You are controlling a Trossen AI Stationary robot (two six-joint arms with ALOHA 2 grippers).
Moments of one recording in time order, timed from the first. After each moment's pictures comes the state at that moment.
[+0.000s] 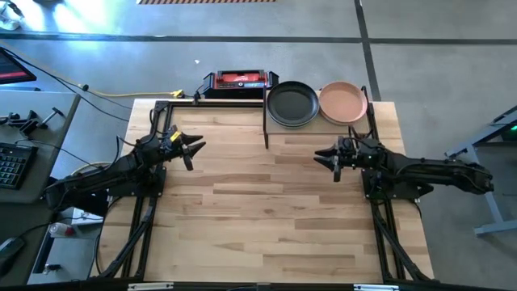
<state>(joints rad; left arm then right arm) 0.49 0.24 0.01 0.11 0.01 -0.09 -0.29 0.52 0.10 0.21 -0.11 0.29</state>
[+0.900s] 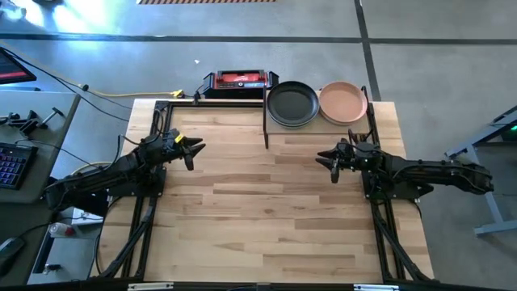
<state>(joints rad) 0.49 0.25 0.02 0.00 -0.02 -0.22 -0.29 0.52 0.01 0.19 0.00 0.24</state>
